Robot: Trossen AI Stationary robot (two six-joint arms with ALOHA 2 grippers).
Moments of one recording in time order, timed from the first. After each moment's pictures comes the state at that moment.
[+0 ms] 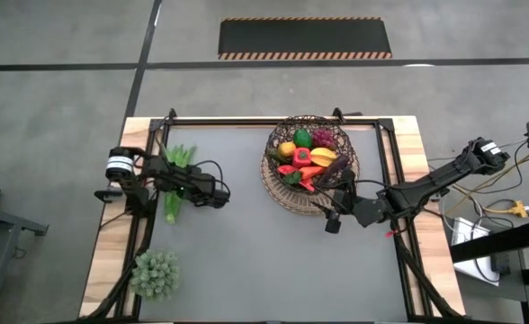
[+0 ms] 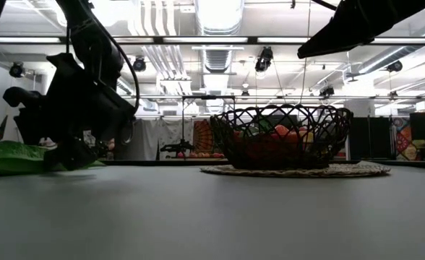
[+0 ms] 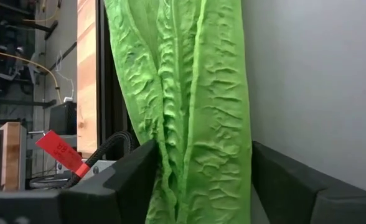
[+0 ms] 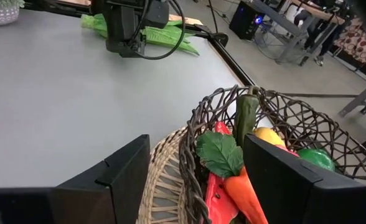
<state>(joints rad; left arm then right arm) 0.05 1.76 0.78 -1.21 -0.49 -1.46 0.41 1.09 0.62 -0.06 0.76 0.08</state>
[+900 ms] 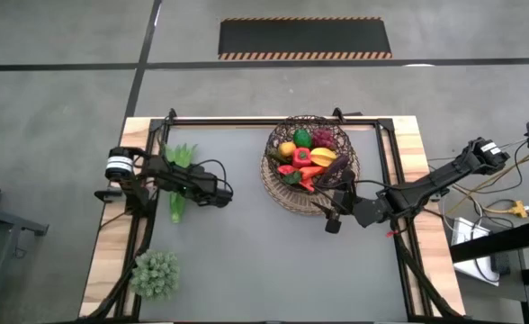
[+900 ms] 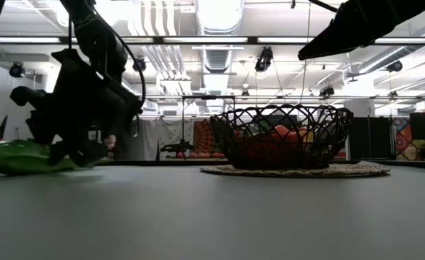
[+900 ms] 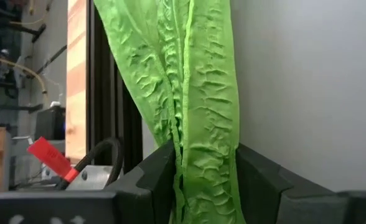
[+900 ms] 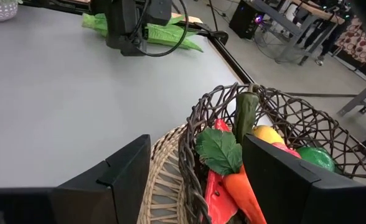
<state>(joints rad) 0.05 1.76 0.82 -1.21 -0.51 -1.46 0.41 1.09 0.61 -0.06 0.76 0.08</state>
